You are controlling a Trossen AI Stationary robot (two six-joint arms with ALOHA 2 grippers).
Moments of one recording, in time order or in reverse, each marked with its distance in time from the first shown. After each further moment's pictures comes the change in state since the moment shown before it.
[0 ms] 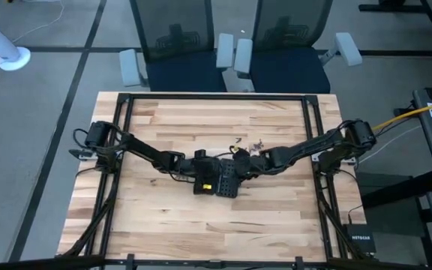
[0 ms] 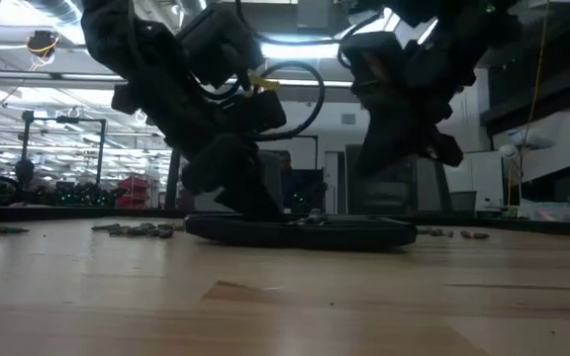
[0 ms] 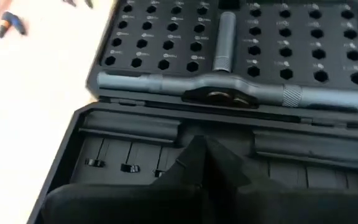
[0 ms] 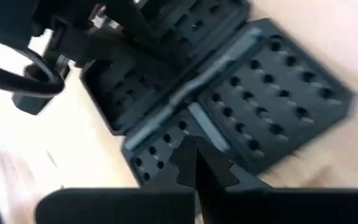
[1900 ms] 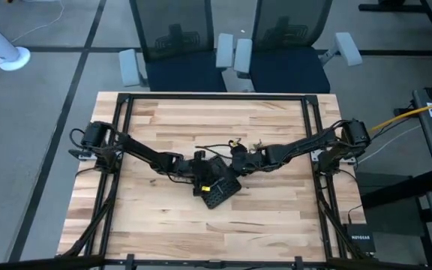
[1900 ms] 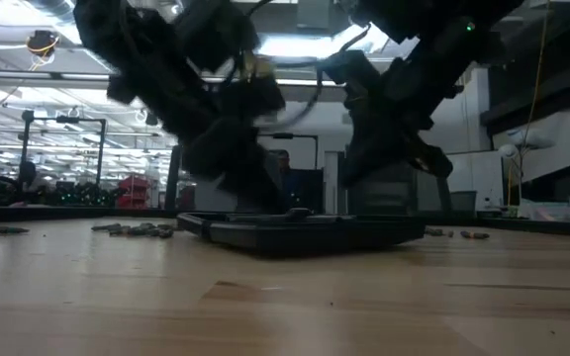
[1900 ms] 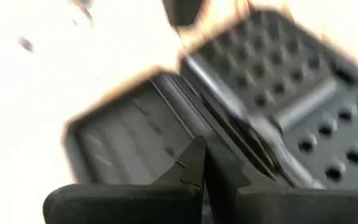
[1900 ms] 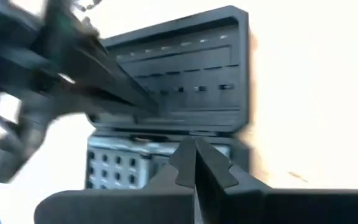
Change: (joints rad) left arm -0.023 -0.066 -0.004 0.009 -0.045 0.022; right arm -0.052 0.031 0.000 0.039 0.010 0.072
